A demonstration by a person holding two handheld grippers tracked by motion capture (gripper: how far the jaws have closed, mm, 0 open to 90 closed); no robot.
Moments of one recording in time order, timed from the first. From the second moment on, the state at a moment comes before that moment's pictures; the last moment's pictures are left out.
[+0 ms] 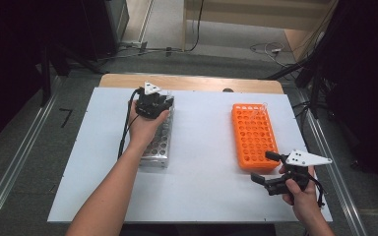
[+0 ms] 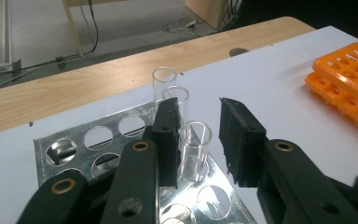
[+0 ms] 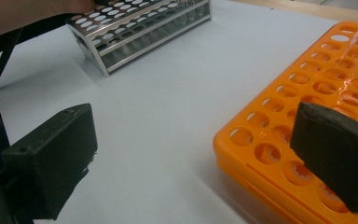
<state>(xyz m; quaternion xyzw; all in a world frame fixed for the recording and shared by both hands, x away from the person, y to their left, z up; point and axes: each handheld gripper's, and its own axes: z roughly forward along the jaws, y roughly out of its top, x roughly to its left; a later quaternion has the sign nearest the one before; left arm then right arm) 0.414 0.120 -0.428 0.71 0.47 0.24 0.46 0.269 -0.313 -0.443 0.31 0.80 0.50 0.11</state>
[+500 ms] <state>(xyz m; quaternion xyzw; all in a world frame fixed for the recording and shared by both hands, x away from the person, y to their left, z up) 0.379 0.127 -0.418 0.70 0.47 0.20 0.50 0.273 -0.313 -0.443 0.31 0.80 0.50 0.10</state>
